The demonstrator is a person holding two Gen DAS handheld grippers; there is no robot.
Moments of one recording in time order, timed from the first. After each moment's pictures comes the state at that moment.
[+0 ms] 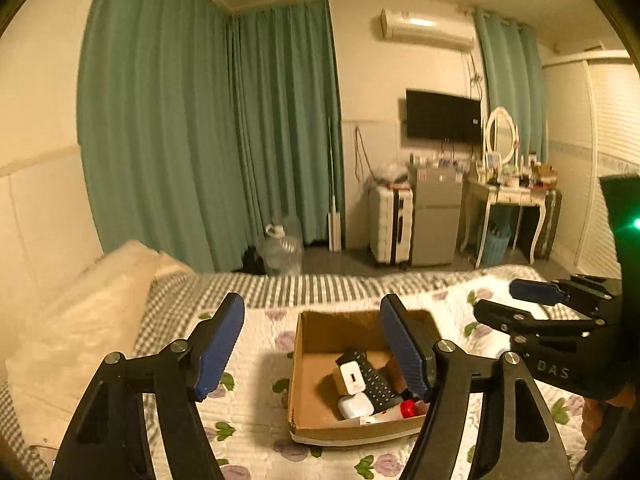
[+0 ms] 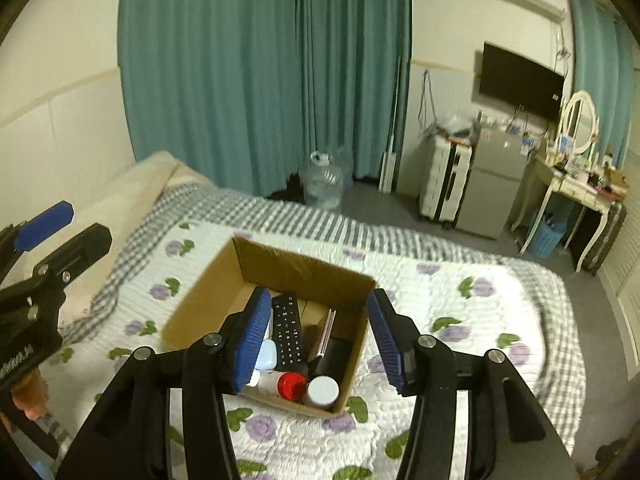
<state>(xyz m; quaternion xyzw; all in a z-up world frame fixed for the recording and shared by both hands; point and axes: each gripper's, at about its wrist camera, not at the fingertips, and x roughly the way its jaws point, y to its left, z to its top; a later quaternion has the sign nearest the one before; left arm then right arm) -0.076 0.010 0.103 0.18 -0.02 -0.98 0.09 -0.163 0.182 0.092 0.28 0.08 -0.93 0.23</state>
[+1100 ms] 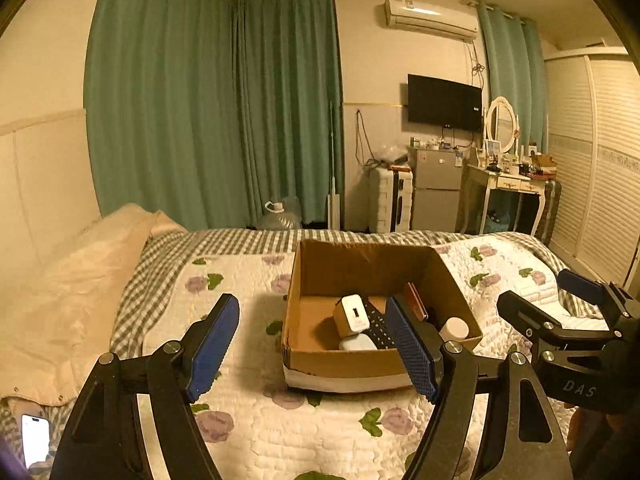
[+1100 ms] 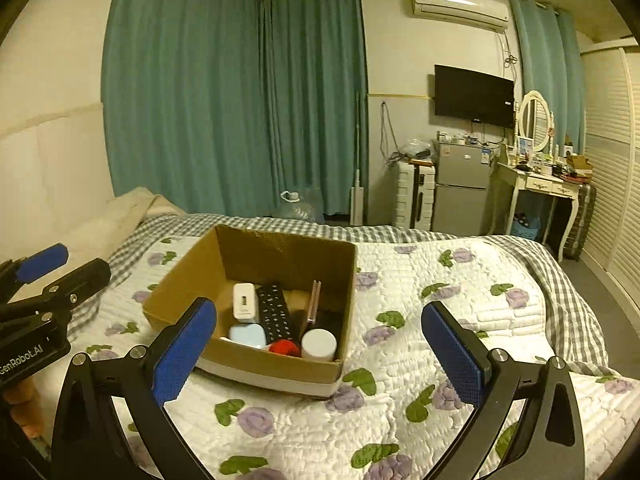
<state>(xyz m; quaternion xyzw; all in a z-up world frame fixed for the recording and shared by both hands) -0.058 0.004 0.004 0.21 0.00 -0.97 0.08 -0.117 0.198 -0.005 0.21 0.02 -0.96 0.18</state>
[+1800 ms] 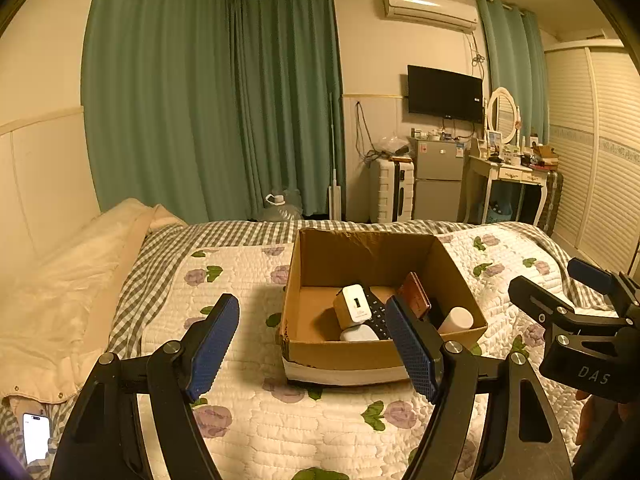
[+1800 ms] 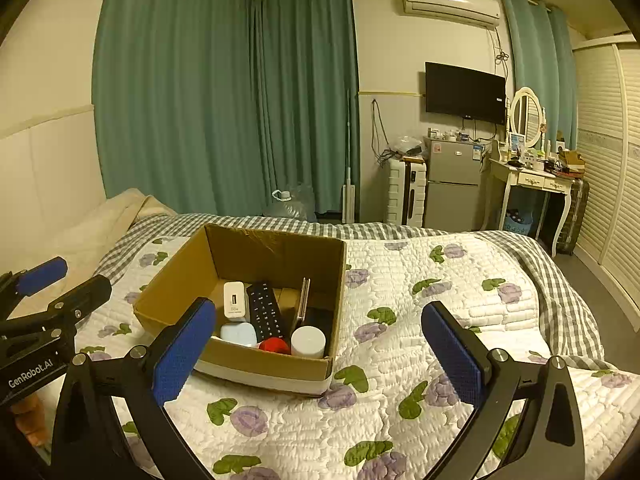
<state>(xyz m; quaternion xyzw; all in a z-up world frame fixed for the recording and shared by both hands) -0.061 0.005 -0.003 0.22 -0.01 -0.97 0.09 -0.117 0.202 -0.004 0.21 0.02 -0.96 0.16</state>
